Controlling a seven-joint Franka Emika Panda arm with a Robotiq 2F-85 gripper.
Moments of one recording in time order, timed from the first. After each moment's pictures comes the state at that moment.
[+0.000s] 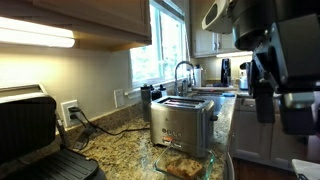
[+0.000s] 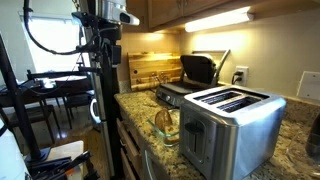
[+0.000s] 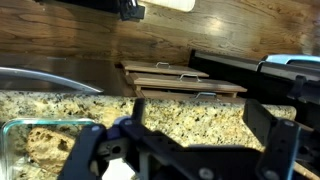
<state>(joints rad) 0.25 -0.71 0.11 -2.59 0.37 1.85 0.06</state>
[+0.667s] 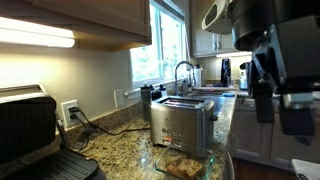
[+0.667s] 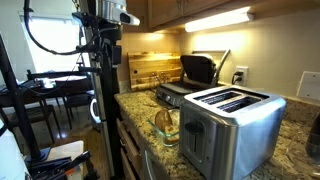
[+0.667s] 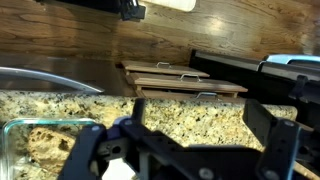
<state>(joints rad) 0.24 -0.71 0.12 -2.59 0.37 1.85 0.06</state>
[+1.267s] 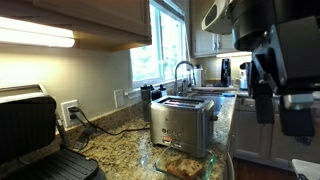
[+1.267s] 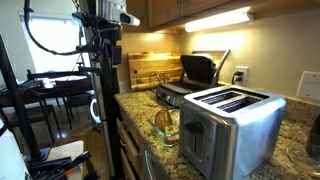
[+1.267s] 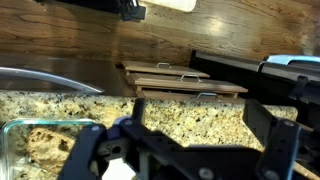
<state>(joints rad) 0.24 -0.71 0.12 -2.59 0.37 1.85 0.06</state>
